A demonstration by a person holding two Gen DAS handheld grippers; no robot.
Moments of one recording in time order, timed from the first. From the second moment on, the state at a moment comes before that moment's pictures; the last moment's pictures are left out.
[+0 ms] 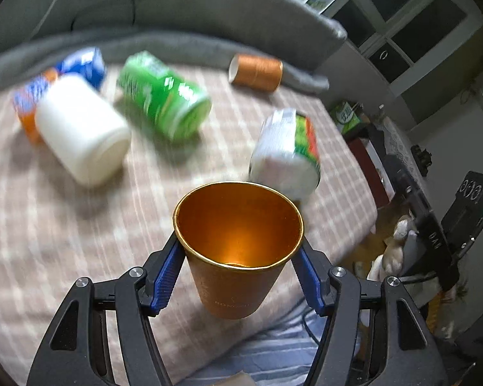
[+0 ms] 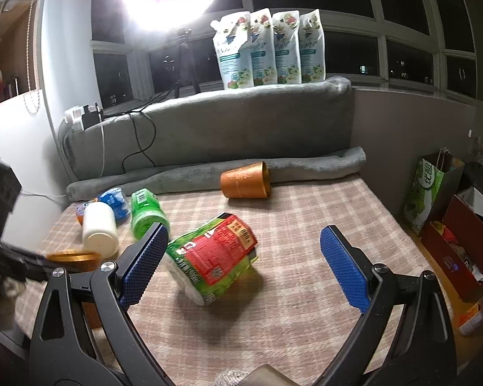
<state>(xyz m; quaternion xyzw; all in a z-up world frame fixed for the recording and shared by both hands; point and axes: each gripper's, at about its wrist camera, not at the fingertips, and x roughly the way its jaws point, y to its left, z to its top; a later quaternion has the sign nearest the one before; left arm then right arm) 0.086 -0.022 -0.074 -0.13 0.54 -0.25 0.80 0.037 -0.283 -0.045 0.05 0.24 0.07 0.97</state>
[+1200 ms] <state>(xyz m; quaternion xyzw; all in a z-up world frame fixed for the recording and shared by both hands) 0.056 0.031 -0.074 -0.14 0.45 -0.17 0.86 0.077 -0.210 -0.062 0.08 0.38 0.24 0.89</state>
